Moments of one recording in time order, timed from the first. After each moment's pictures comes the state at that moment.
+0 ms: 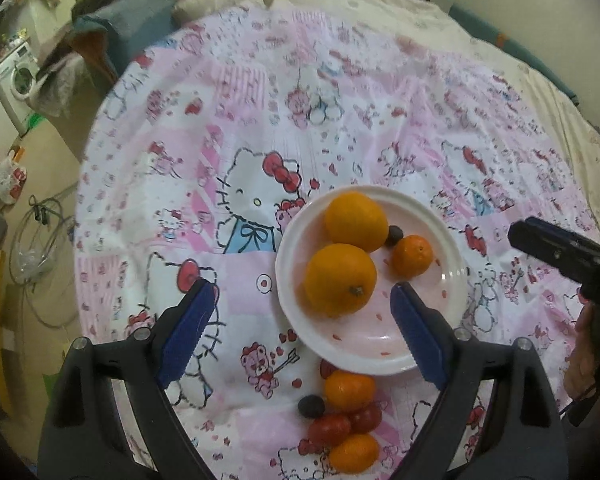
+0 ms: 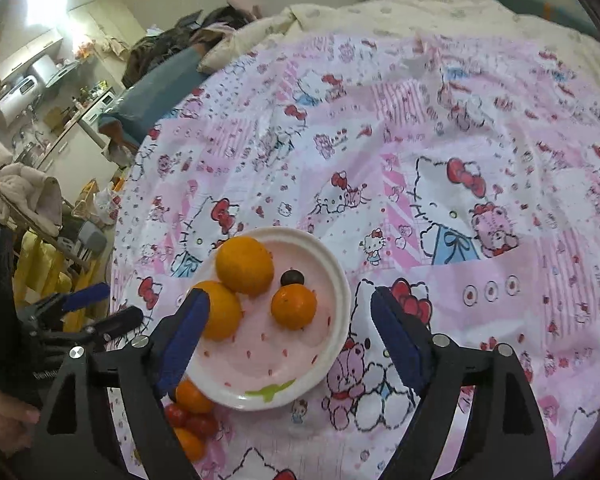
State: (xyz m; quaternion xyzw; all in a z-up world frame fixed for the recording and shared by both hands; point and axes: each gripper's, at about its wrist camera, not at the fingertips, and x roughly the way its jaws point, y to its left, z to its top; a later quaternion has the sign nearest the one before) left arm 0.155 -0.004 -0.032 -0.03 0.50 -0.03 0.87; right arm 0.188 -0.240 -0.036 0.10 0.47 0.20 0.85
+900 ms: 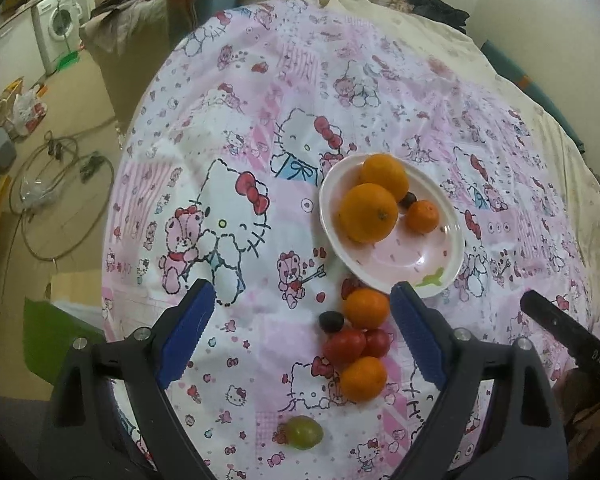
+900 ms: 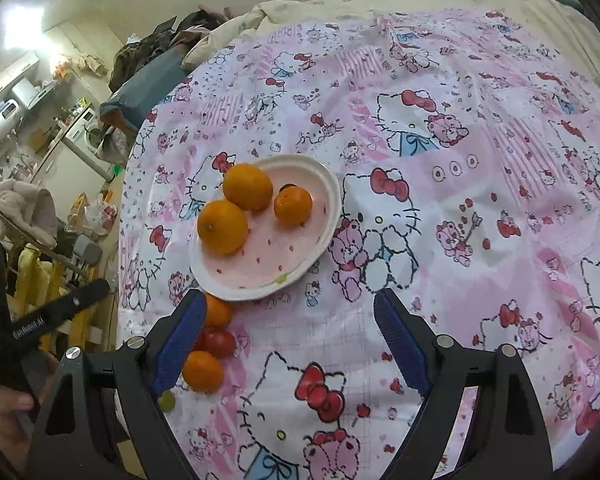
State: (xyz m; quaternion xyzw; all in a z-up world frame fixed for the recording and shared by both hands) left arm 0.070 0.040 -0.038 -0.12 0.50 0.01 0.86; right arm 0.086 -0.249 -0.049 0.15 0.49 0.16 0.85
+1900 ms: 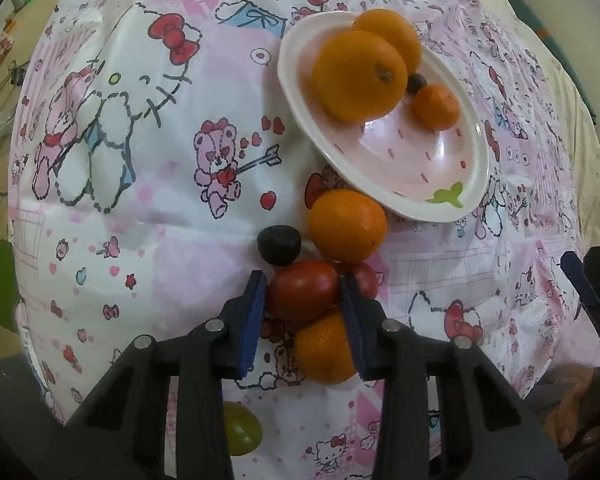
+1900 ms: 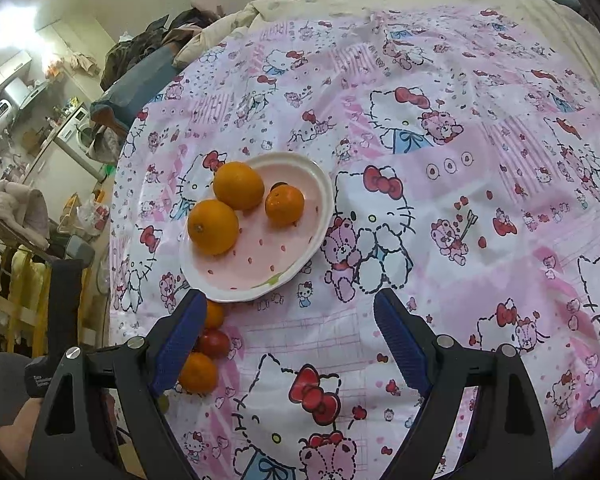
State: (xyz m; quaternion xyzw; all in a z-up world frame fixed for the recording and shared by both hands) left arm 0.088 -0.002 -0.131 -0.17 0.64 -0.03 0.75; right arm 0.087 -0.250 -0.052 0.14 0.49 0.14 0.85
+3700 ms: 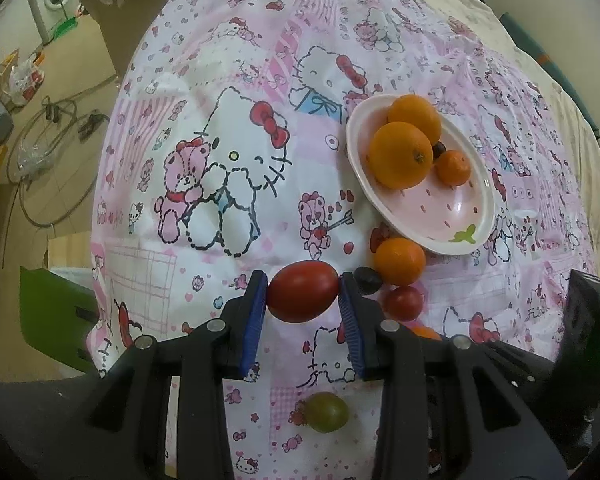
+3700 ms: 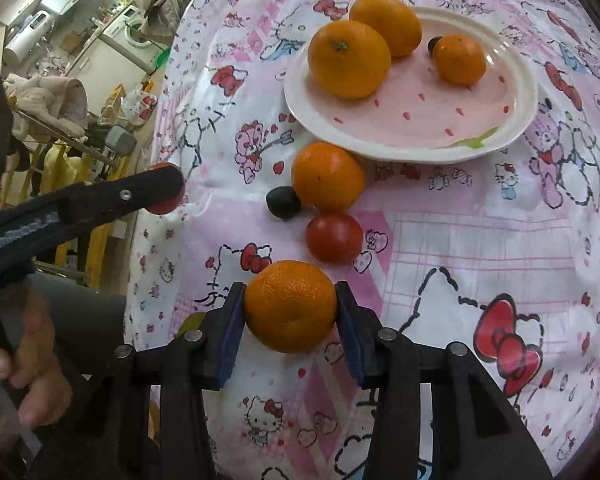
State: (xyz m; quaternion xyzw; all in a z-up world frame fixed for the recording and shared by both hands) left arm 0.068 0.047 -0.080 -0.13 0.57 0.01 0.81; right arm 0.059 -0.127 -0.122 0.08 0.60 0.28 0.74
